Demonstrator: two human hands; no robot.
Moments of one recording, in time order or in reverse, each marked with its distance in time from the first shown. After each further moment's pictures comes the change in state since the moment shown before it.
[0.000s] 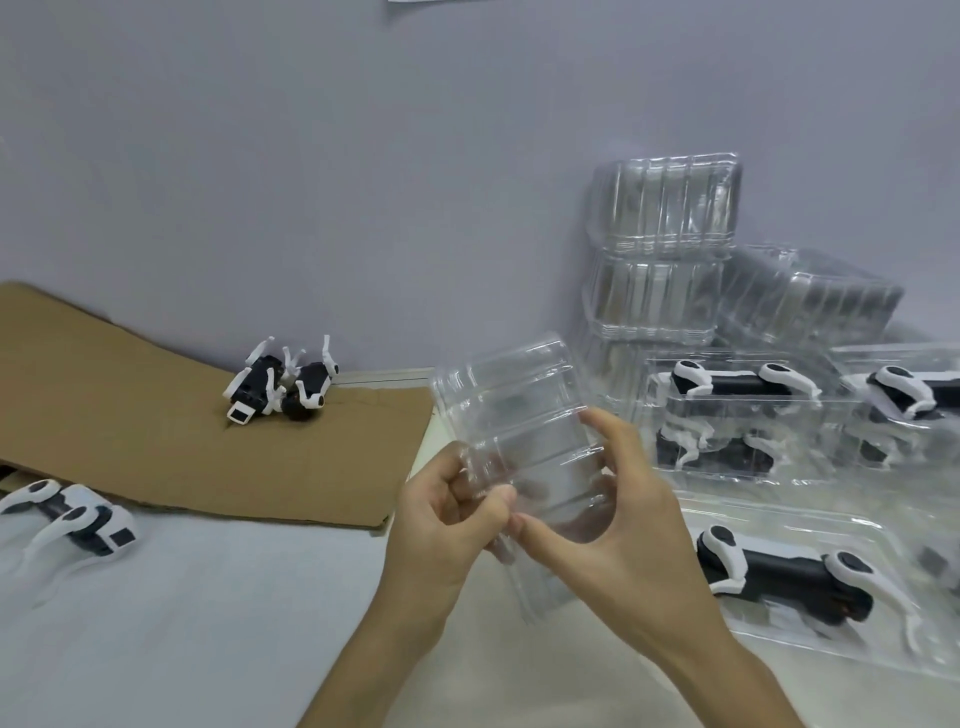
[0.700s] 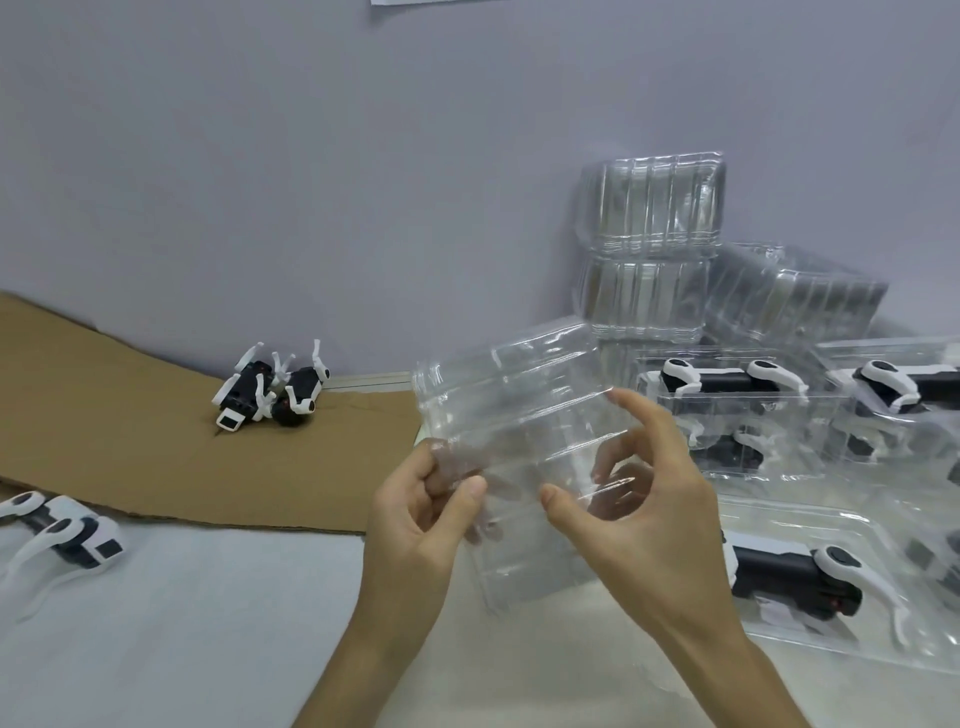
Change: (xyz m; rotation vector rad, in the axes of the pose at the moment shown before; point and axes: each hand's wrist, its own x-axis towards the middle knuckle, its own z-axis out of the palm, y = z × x) left_hand -0.001 0.005 -0.003 0.103 0.043 0.127; right_hand 0.004 0.009 -0.011 -0.005 0.208 0.017
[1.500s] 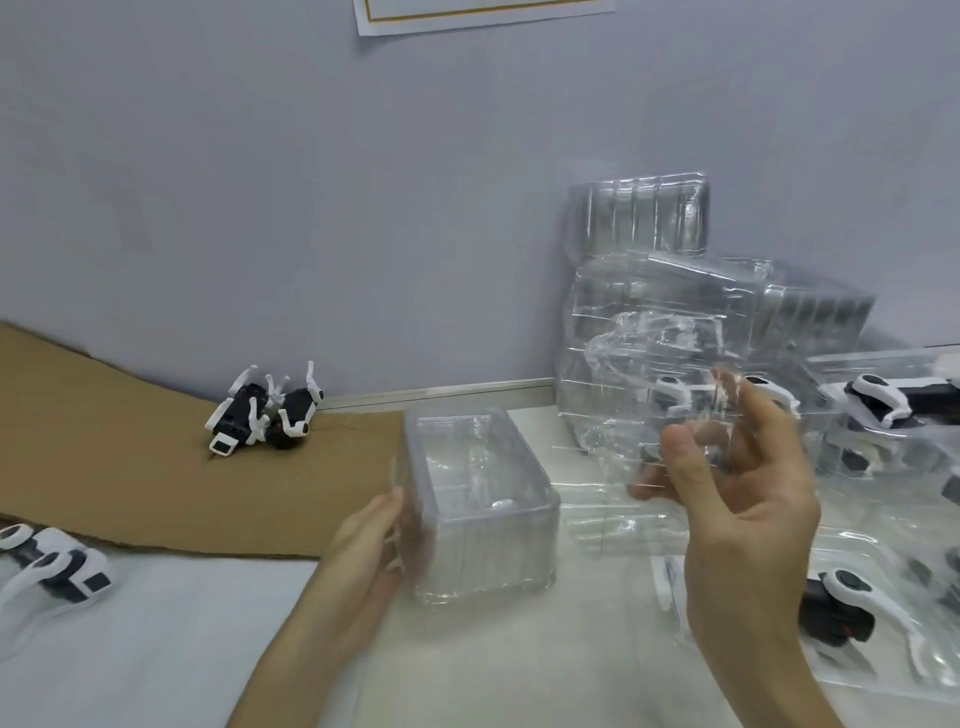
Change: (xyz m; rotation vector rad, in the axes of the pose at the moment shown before) left_hand 0.023 -0.032 -0.042 -0.149 0.107 -0.671; right_hand 0.015 0.000 -0.024 0.413 0.327 -0.046
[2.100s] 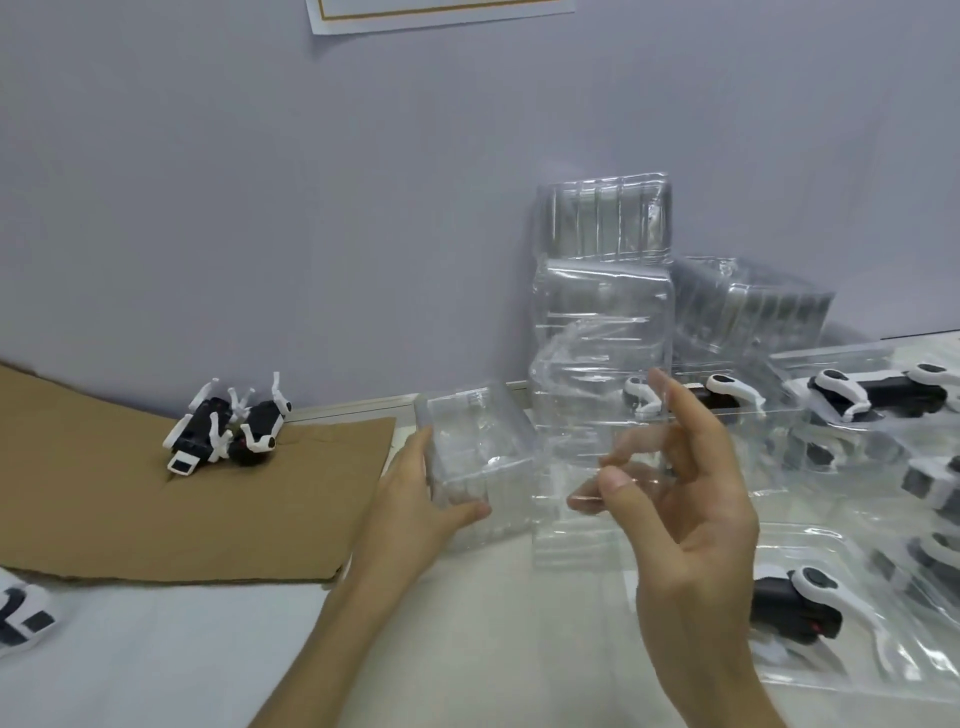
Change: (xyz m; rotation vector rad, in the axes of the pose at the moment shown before) left_hand 0.064 -0.008 0.042 0.878 0.070 0.484; right_hand -0.012 -0.004 0.005 0.053 -0.125 -0.002
